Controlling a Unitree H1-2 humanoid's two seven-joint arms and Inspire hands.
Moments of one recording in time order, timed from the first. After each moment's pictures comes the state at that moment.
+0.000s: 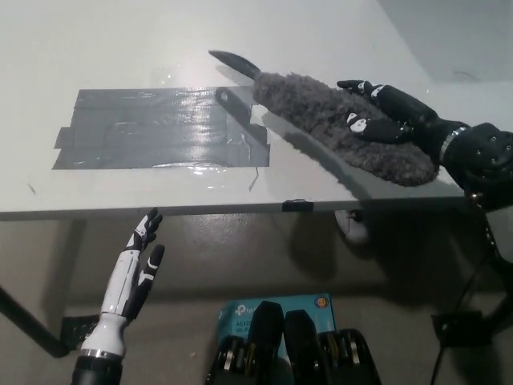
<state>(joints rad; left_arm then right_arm) -0.19 0.16 -0.05 0.36 0.25 -0.43 0.09 -0.82 -0.25 0.08 0.36 -0.14 0.43 0.50</state>
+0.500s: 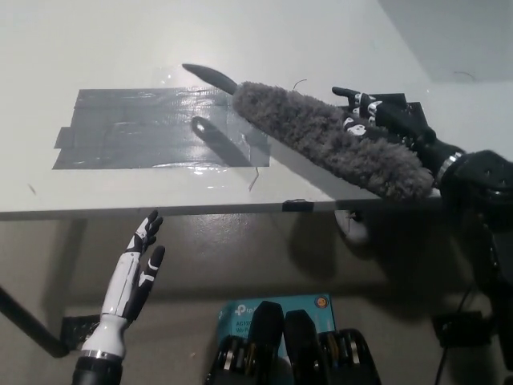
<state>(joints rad) -0.20 0.16 -0.05 0.38 0.25 -0.43 0.09 -0.73 -0.18 -0.03 0.34 0.11 0.46 0.45</state>
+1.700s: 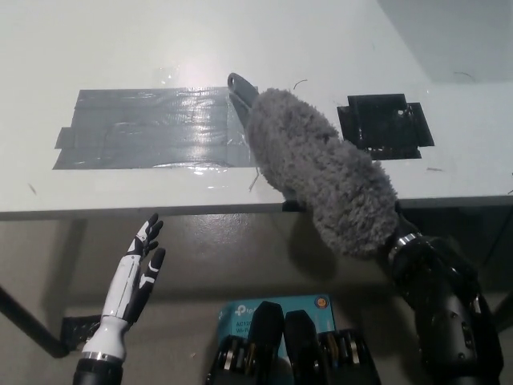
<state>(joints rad) -0.19 0.16 -0.05 0.40 0.25 -0.43 0.09 -0.52 0.06 -0.14 0.25 0.68 0.48 0.16</state>
